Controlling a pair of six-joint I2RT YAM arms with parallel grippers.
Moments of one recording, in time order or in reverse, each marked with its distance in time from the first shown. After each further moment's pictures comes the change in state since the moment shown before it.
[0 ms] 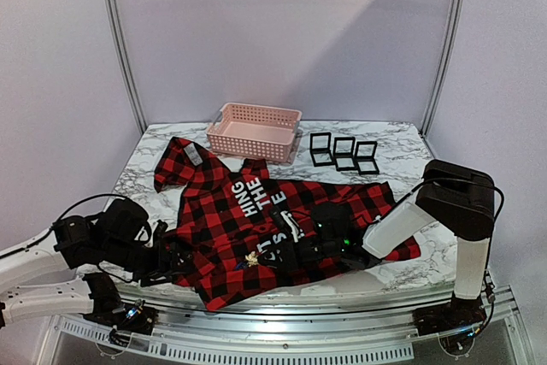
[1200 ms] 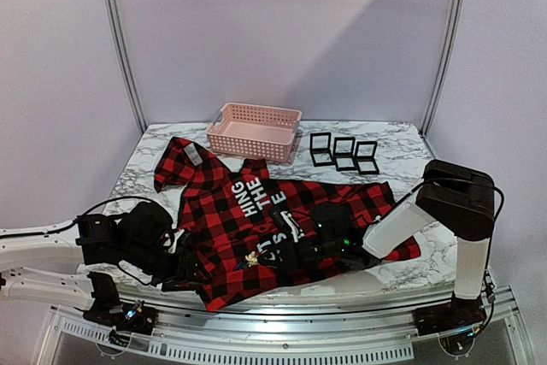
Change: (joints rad) left arm -0.140 0.222 0.025 0.197 0.085 -0.039; right arm 0.001 0.000 0.000 0.000 0.000 0.000
